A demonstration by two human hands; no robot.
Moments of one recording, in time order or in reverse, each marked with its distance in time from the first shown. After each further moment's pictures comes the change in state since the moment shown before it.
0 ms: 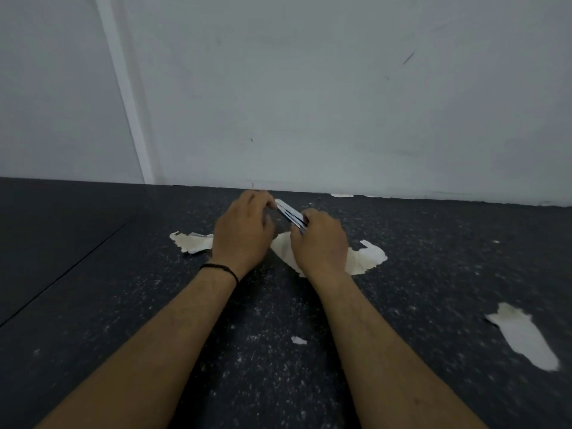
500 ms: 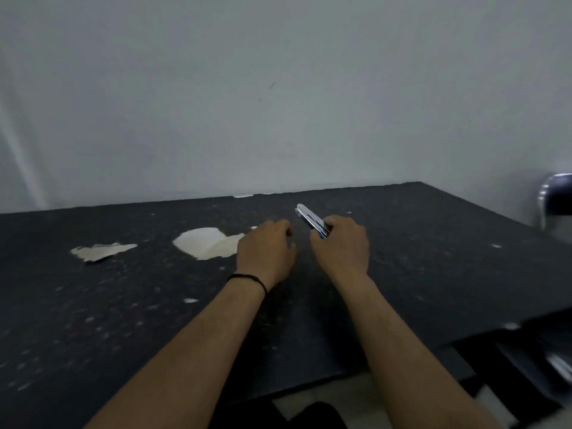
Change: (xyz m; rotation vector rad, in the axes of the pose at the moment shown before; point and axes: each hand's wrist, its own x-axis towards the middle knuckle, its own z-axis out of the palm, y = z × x) left_hand -0.076 0.223 0.019 -0.033 -0.259 0.157; right_hand -0.094 0.120 -0.204 -0.023 0.186 0.274
